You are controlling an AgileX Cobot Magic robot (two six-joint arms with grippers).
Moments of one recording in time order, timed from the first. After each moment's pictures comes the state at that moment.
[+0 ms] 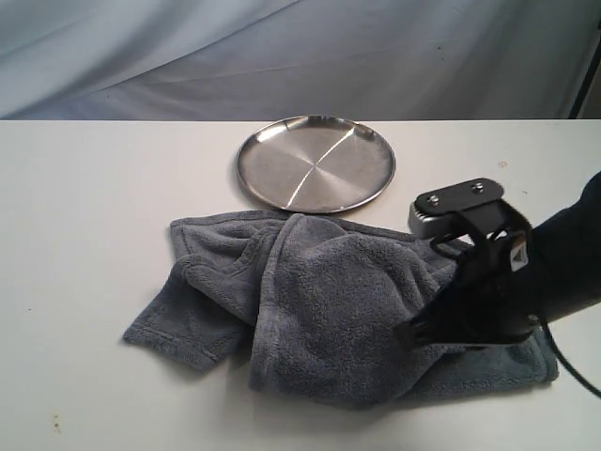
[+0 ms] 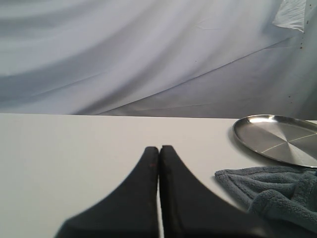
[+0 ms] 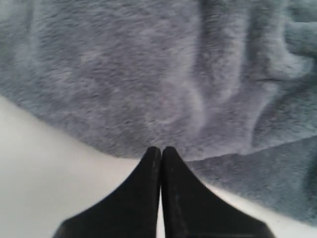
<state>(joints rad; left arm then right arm) -0.03 0.00 0.00 -0.04 0.15 0.01 0.52 1.41 -0.74 0.18 0.63 -0.05</state>
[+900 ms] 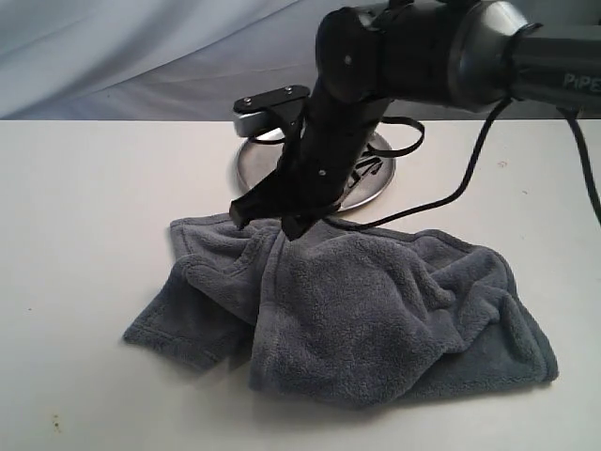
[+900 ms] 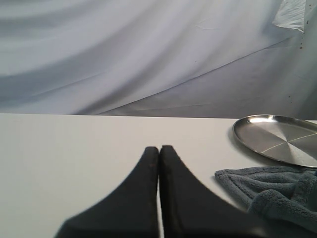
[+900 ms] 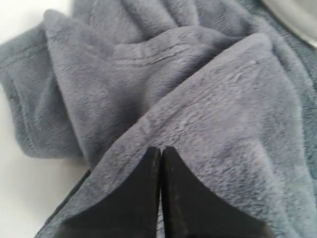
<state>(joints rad) -0.03 0.00 0.00 -0.04 0.15 0.01 0.66 2.01 -1.64 0.11 0.99 -0.01</state>
